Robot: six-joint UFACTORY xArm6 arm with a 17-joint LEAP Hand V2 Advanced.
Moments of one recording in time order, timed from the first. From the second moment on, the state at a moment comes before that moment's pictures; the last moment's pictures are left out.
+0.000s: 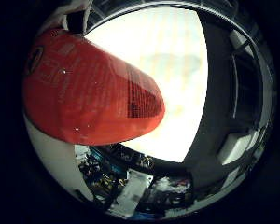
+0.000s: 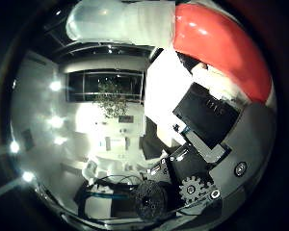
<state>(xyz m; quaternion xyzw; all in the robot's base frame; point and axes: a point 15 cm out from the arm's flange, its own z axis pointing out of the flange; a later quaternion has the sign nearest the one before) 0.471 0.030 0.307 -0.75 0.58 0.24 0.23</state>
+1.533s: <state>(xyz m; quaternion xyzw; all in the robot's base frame) 0.403 0.179 0.271 -0.85 0.45 0.07 -0.28</state>
